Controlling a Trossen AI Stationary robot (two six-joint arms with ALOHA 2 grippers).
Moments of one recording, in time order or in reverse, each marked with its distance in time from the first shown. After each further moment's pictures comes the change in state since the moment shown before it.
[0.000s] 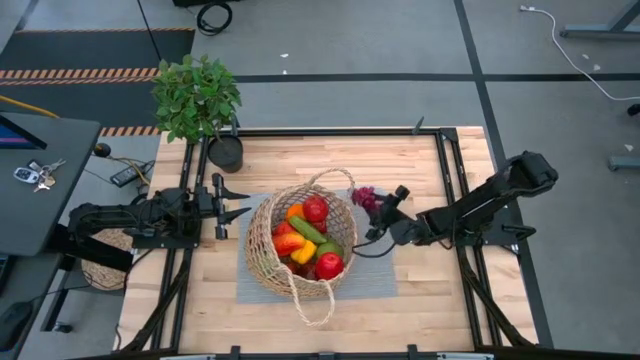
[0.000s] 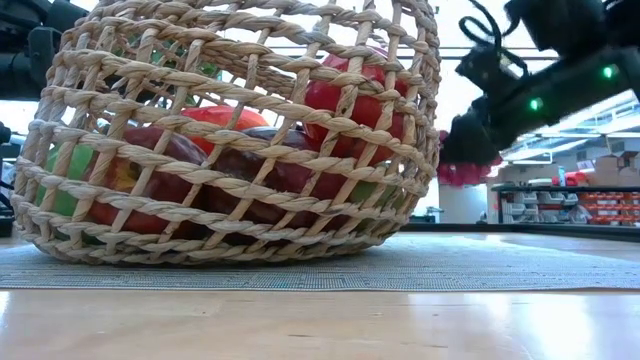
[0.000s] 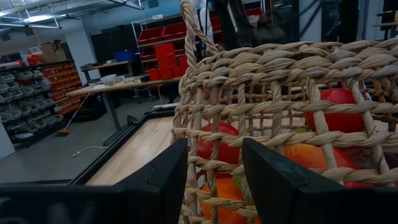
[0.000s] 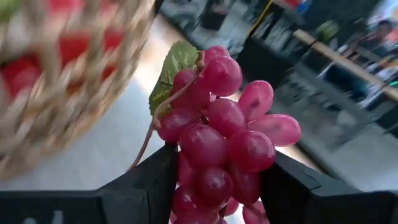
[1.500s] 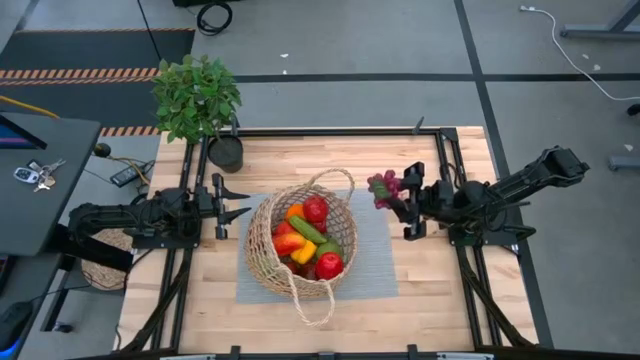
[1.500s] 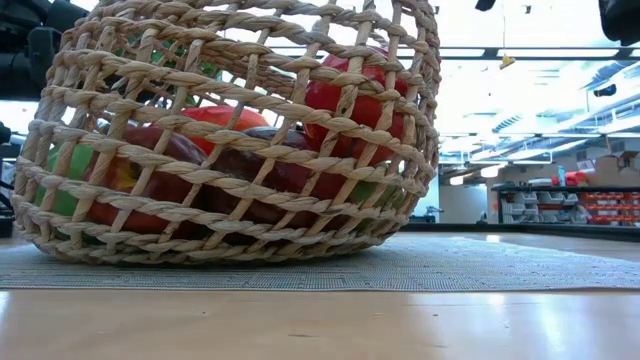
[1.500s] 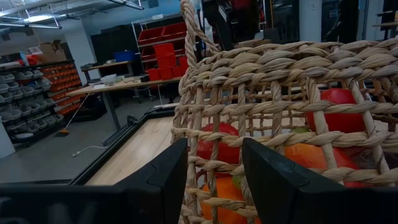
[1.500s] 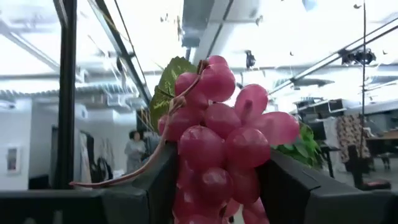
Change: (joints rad) left arm 0.000 0.000 0.000 0.000 0.000 0.000; right arm 0.006 -0.435 0.002 0.731 -0.619 -0.284
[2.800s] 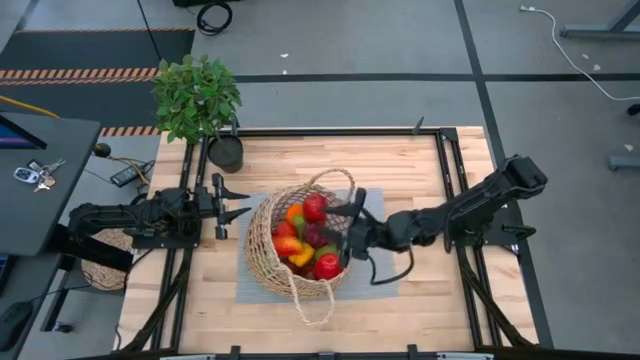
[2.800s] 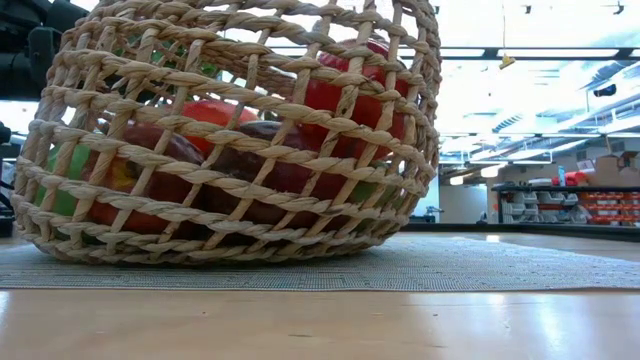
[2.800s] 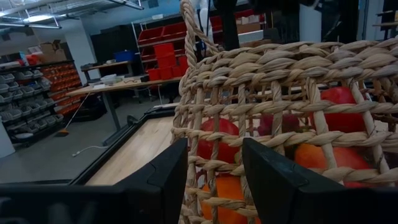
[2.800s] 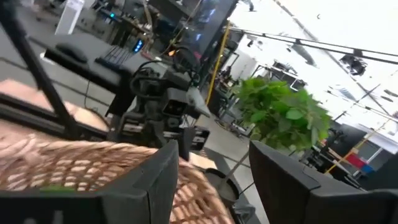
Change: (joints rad) left arm 0.000 0.000 0.000 0.001 0.000 0.000; right arm 0.069 0.515 0.594 -0.563 0.238 -0.436
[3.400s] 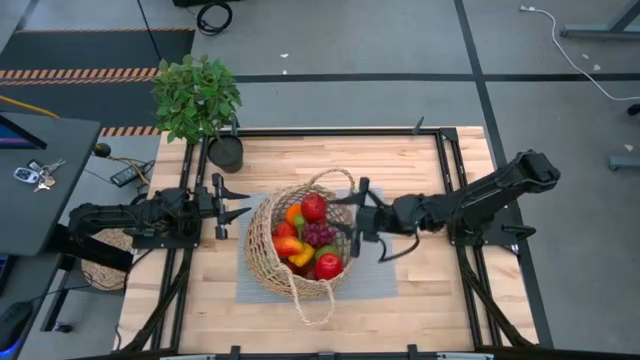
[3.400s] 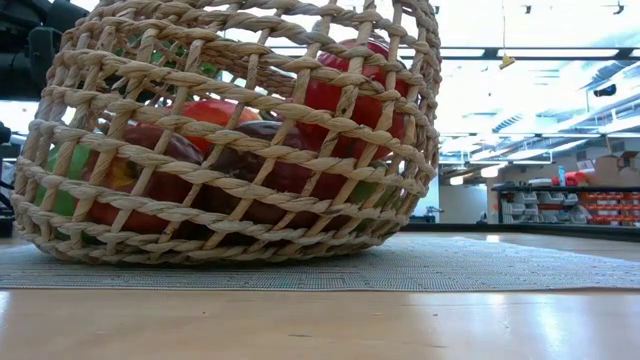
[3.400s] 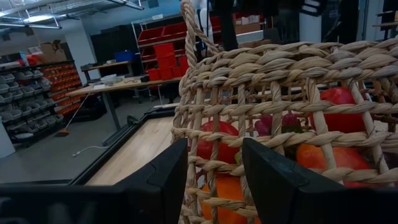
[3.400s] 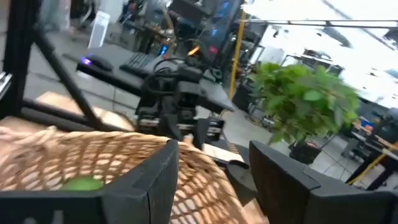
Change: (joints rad) left arm 0.000 0.000 0.000 -0.001 0.000 0.000; right arm -0.081 -0.101 -0.058 -0.122 -0.168 0.161
